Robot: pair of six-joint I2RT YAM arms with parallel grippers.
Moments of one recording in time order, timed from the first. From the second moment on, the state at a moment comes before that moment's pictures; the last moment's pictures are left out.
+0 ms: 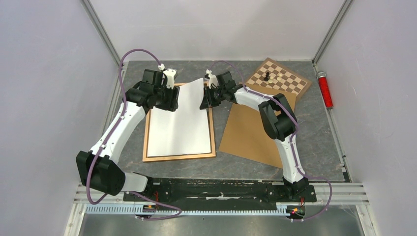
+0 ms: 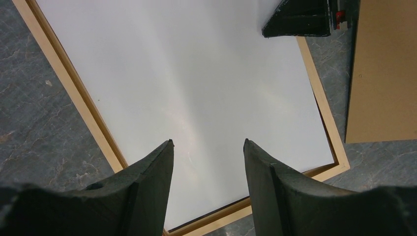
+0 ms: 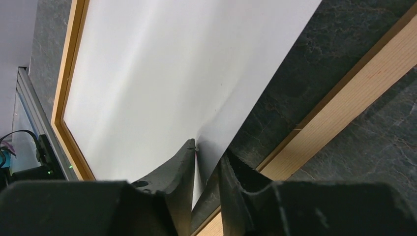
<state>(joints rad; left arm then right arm) -0.28 1.36 1.29 -0.77 0.08 0.03 0.54 2.28 1.69 -0.18 -0.59 0.30</state>
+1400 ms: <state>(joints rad) -0.28 1.33 1.27 -0.77 0.08 0.03 0.56 2.25 1.71 -0.29 -0.46 0.21</state>
